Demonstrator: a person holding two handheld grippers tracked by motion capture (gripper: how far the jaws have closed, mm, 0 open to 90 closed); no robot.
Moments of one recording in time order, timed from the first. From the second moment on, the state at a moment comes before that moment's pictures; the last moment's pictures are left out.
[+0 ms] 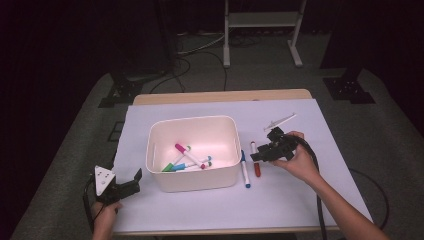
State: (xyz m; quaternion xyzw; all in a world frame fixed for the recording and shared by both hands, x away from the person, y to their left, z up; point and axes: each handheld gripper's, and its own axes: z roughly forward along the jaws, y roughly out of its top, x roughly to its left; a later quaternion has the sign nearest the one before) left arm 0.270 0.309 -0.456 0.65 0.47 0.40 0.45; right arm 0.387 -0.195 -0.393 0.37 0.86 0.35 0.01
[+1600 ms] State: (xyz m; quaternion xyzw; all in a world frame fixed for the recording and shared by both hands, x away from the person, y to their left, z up) left arm 0.270 0.309 -0.455 0.65 0.47 0.40 0.45; right arm 0.367 -0.235 -0.412 0.42 0.85 0.31 0.02
